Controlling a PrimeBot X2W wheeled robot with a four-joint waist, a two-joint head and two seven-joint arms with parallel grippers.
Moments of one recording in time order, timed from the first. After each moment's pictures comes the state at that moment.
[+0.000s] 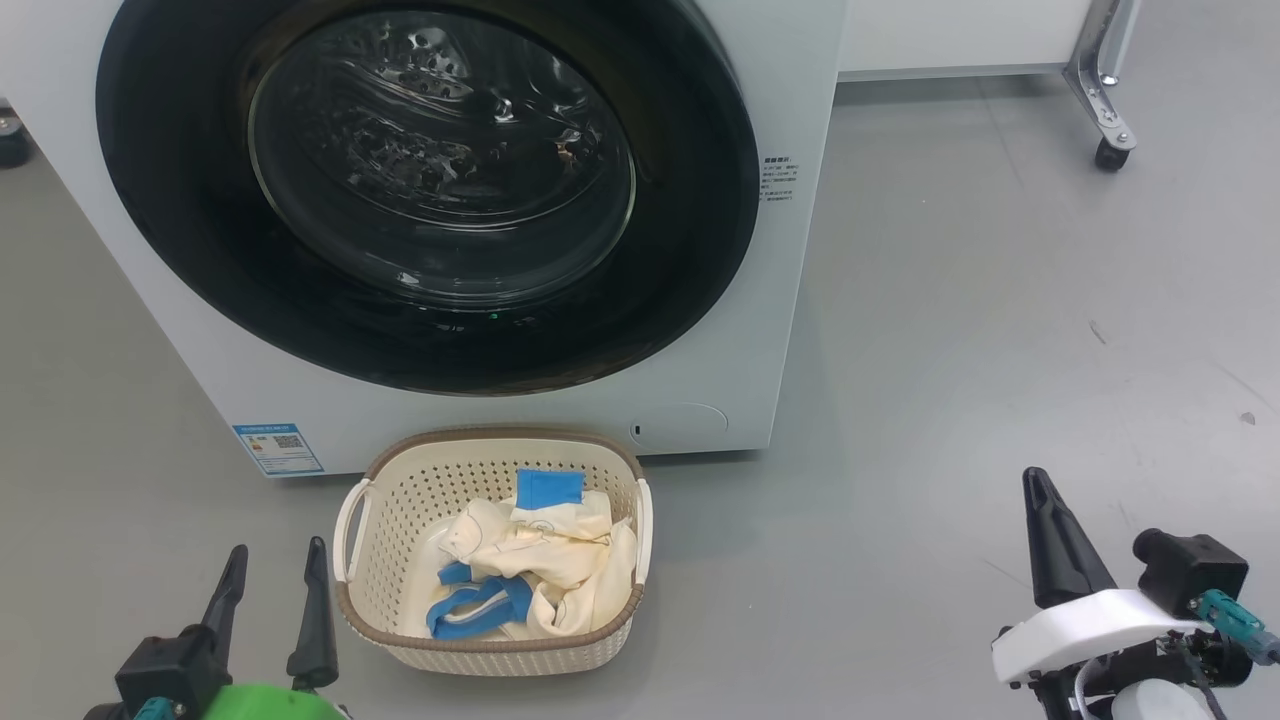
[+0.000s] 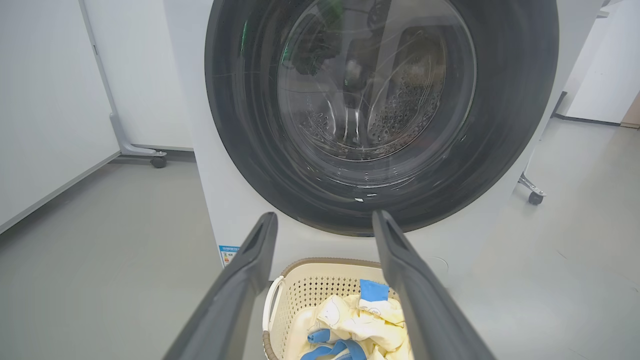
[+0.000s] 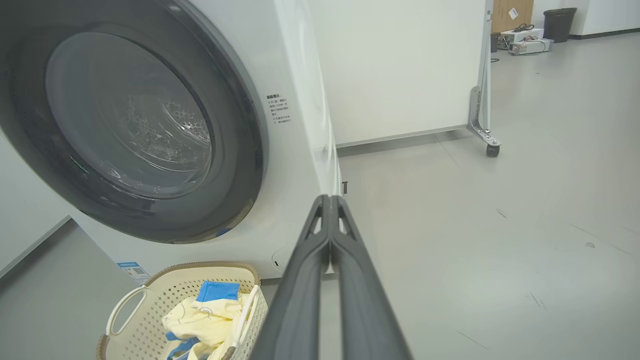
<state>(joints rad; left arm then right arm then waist) -0.05 0.04 -0.06 0.26 -0.17 -0.12 -0.25 0.01 -0.09 0.08 0.25 0.34 0.12 -0.25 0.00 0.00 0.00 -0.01</state>
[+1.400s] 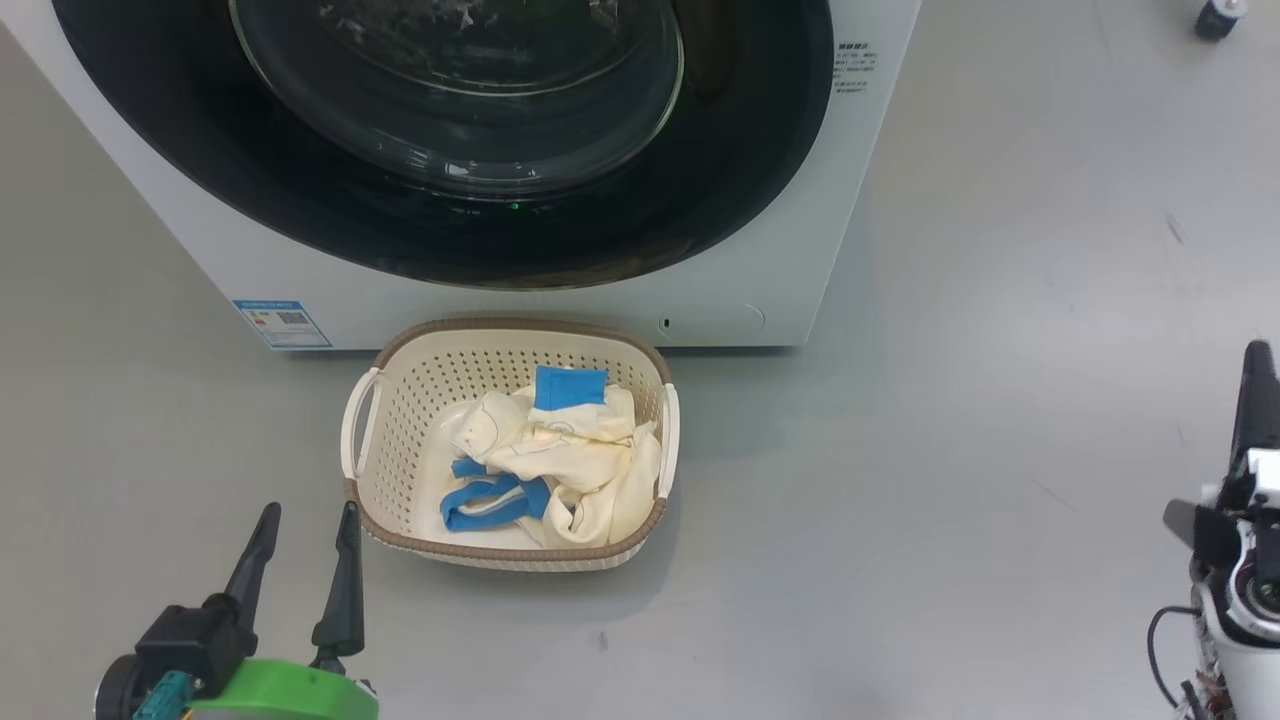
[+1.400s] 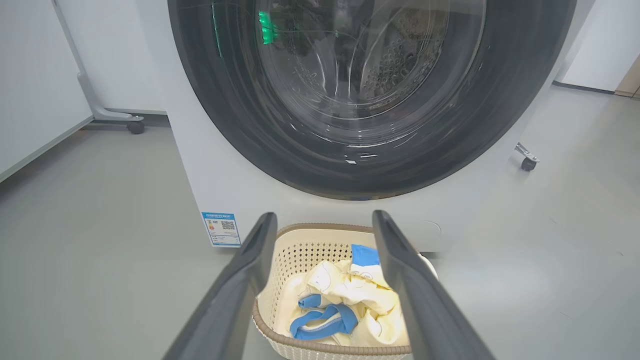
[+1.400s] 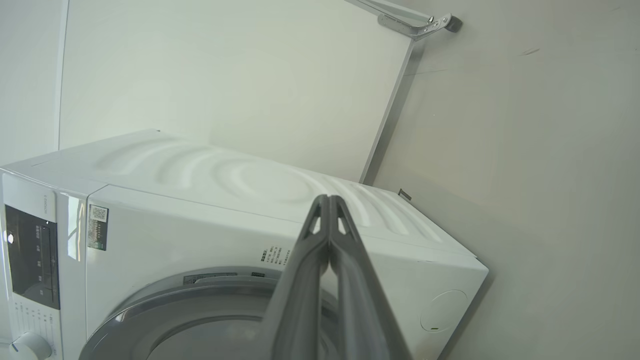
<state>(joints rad) -0.06 0.05 -0.13 0.20 -0.19 -0.12 -0.25 -0.16 -0.15 -0.13 0.20 1.44 0.12 -0.17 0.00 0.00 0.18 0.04</state>
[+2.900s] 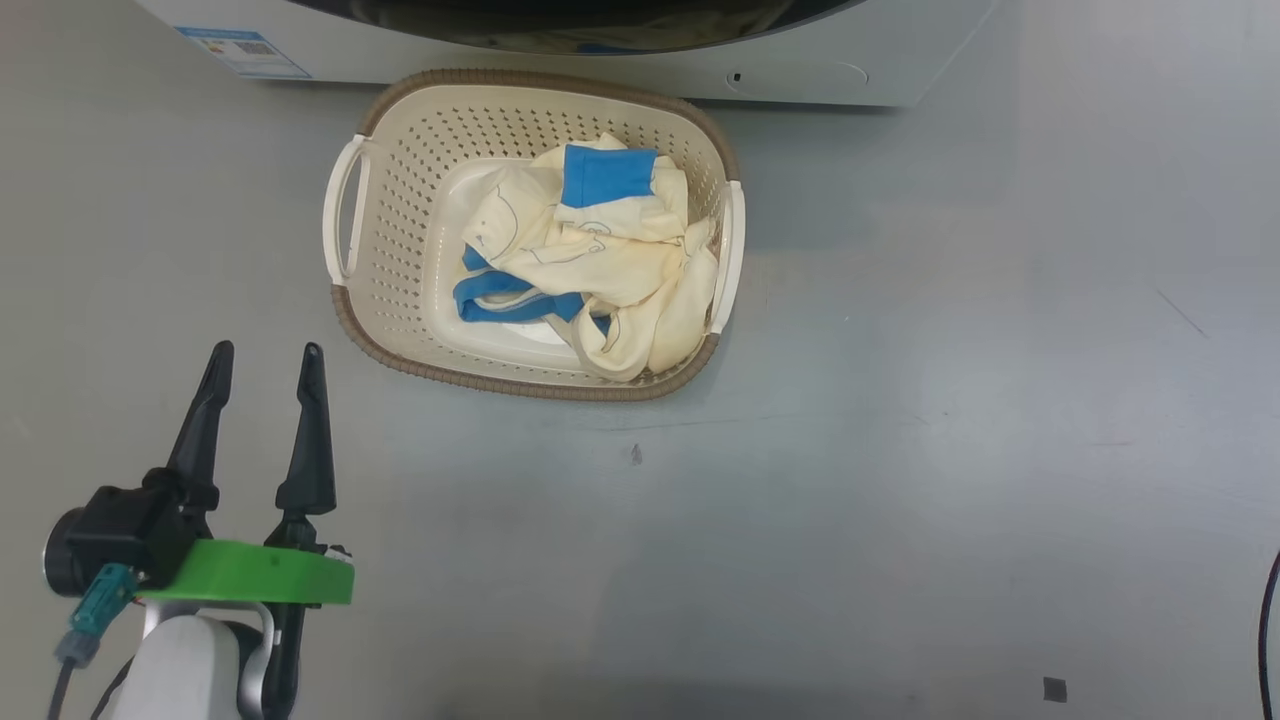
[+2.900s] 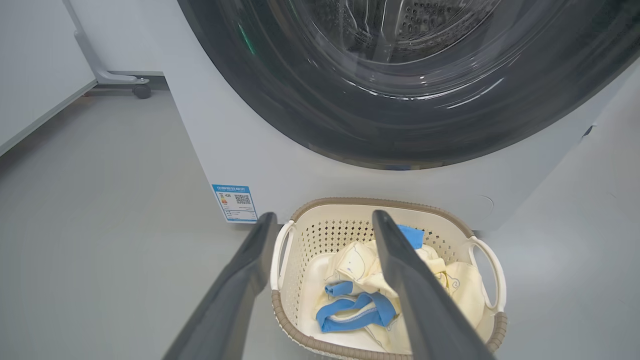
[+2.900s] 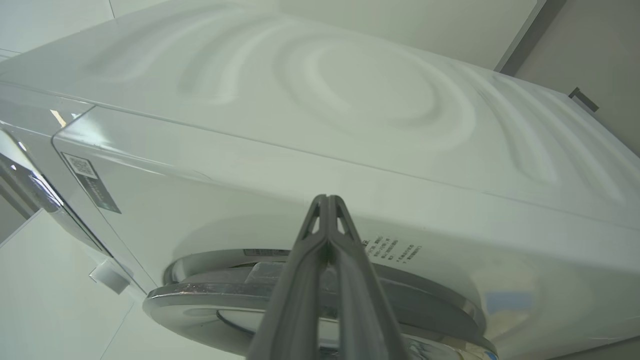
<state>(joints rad) -0.23 0.07 -0.10 0.09 -0.19 -0.12 -0.25 -0.72 -0.35 -0.08 0.09 1.67 0.12 0.22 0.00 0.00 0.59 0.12</state>
